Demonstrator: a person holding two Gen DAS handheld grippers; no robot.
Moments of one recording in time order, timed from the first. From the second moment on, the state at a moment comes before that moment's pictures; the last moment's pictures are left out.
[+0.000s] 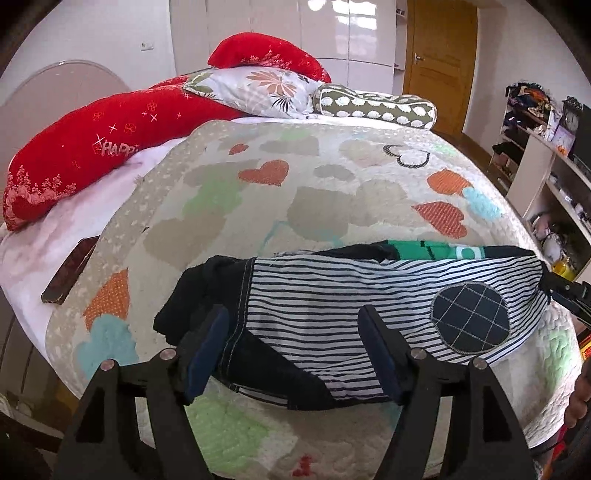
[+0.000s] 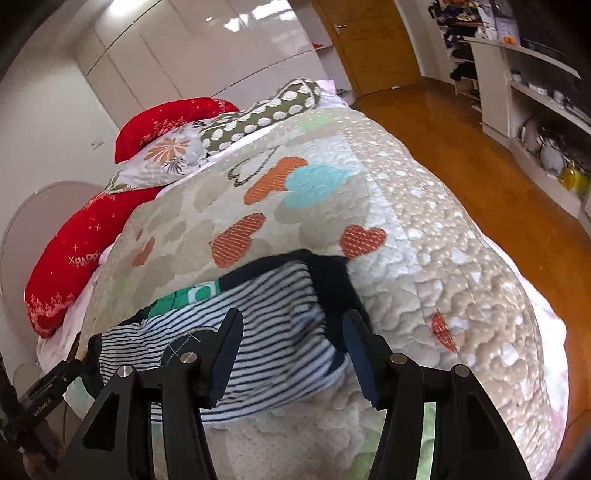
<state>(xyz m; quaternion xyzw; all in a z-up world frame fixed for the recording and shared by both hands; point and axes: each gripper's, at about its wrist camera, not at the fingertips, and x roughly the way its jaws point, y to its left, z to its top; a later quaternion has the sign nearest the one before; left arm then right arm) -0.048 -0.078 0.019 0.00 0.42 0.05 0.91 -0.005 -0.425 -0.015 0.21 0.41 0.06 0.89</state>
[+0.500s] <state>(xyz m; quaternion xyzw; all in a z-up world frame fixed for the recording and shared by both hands) -0.045 -0.075 0.008 0.01 0.44 0.06 0.90 -0.009 -0.439 -0.035 0.23 0.43 0.03 0.87</state>
